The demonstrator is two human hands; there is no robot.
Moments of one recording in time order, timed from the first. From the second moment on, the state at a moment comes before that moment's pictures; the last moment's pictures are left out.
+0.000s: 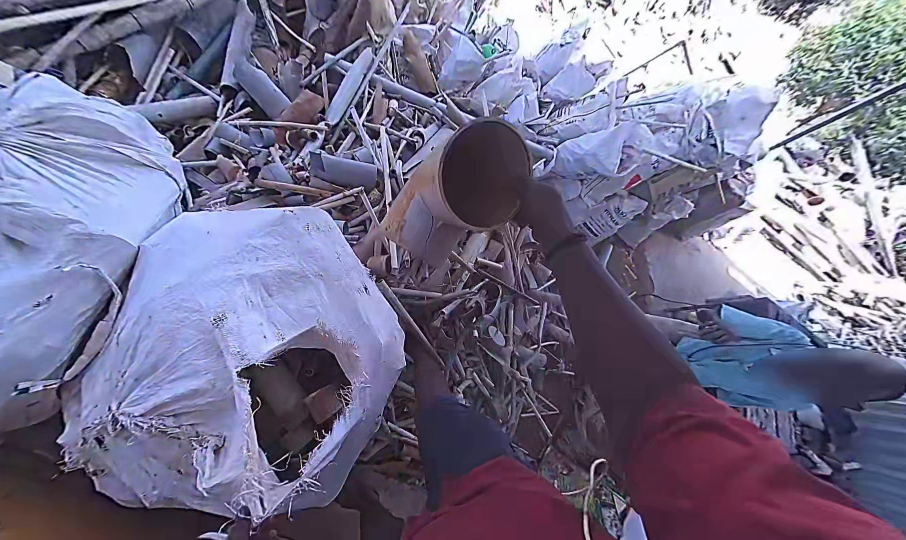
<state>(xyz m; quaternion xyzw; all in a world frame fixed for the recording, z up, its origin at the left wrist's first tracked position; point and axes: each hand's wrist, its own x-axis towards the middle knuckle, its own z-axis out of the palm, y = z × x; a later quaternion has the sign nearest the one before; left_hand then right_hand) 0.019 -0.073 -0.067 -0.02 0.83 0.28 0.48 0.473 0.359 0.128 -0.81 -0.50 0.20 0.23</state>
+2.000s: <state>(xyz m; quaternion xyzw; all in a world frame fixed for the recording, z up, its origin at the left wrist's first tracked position) 0.028 -0.088 -0.088 0.02 0.82 0.34 0.46 0.077 0.072 -0.193 -0.40 -0.76 0.35 -0.38</state>
